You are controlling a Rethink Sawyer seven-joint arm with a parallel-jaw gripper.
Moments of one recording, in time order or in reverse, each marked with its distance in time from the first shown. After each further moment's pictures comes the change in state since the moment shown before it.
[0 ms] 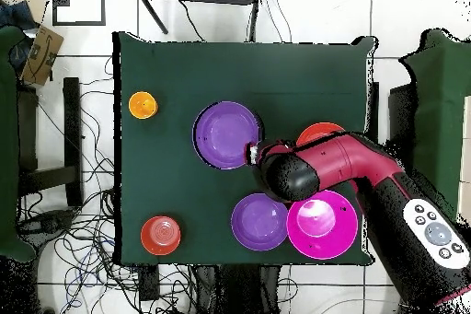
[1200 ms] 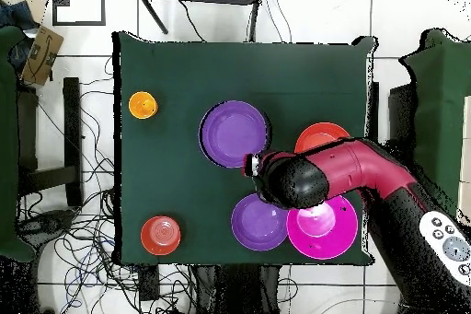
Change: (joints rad) arm -0.058 -0.068 0.068 0.062 0.127 0.113 0.000
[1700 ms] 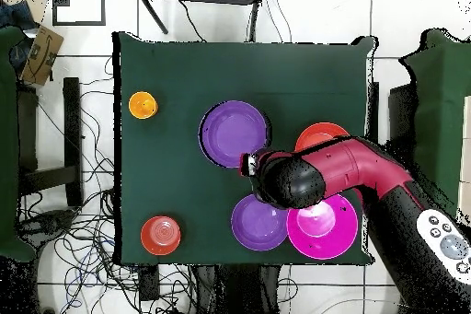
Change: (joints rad) arm 0.000 0.000 0.022 0.005 0.001 0.000 0.000
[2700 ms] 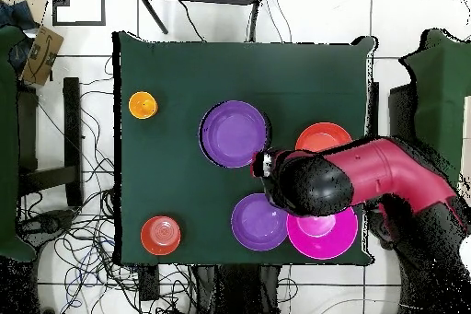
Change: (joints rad) arm -0.106 -0.154 0.123 0.018 0.114 0.097 0.000
